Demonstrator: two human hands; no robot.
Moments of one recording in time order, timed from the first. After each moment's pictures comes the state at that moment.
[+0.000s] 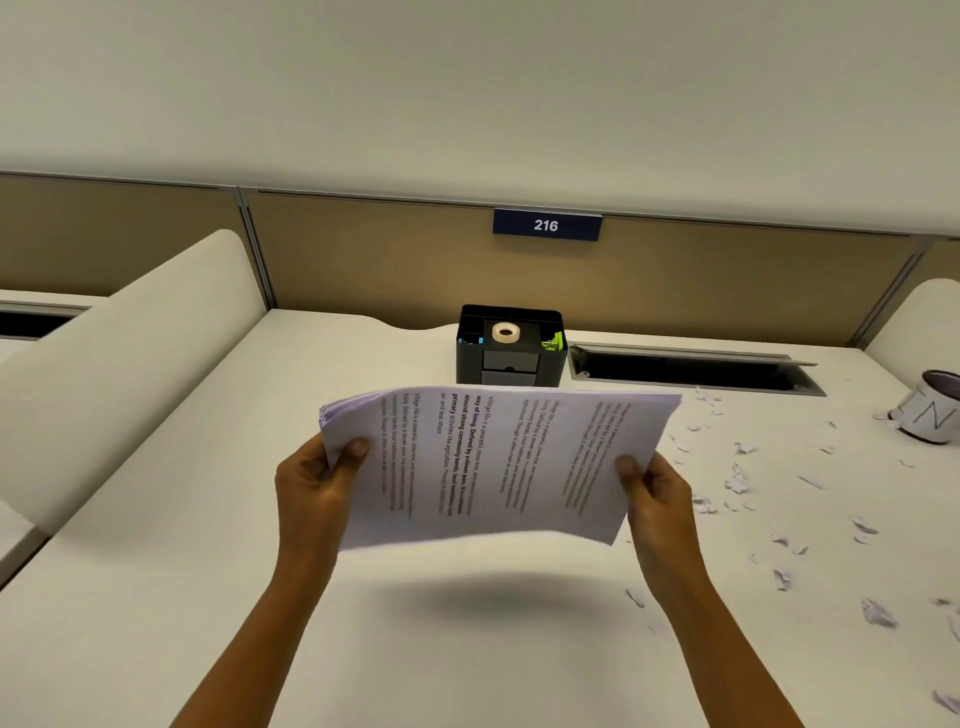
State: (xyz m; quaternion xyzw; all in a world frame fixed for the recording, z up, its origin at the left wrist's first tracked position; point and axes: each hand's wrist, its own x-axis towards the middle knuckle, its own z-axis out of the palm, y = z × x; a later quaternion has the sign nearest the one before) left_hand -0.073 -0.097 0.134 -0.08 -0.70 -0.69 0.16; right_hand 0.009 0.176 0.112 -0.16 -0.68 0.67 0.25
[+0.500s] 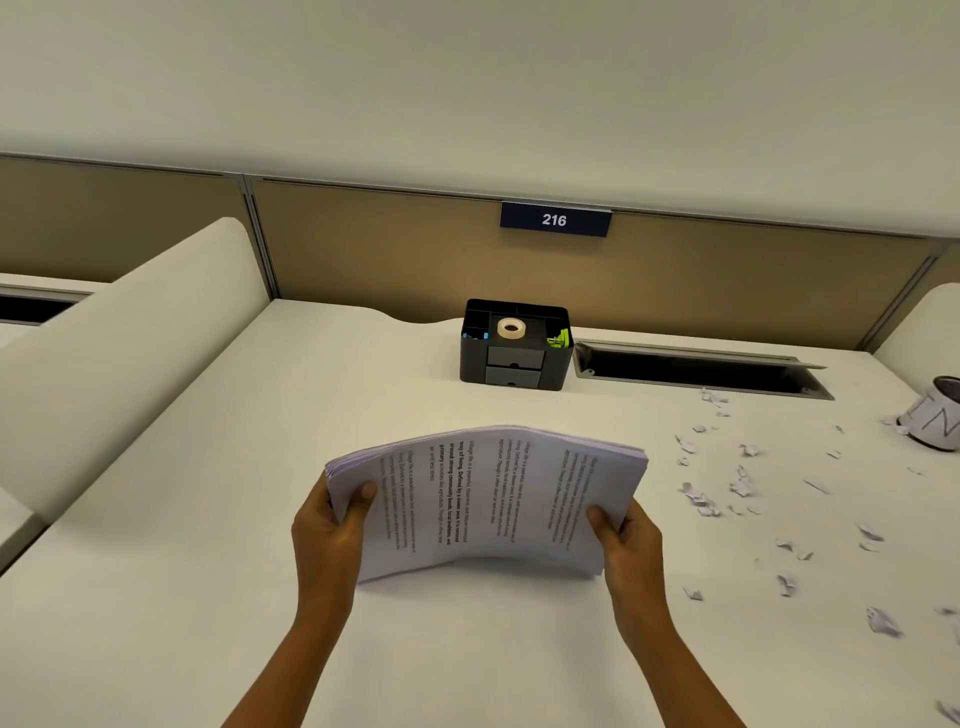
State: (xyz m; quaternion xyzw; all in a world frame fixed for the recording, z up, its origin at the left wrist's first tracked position) left_hand -0.059 -0.096 0.080 -0.03 -0.72 -0.68 0.16; right_hand 0.012 0.157 0.061 -0.23 -0.70 0.64 0.21
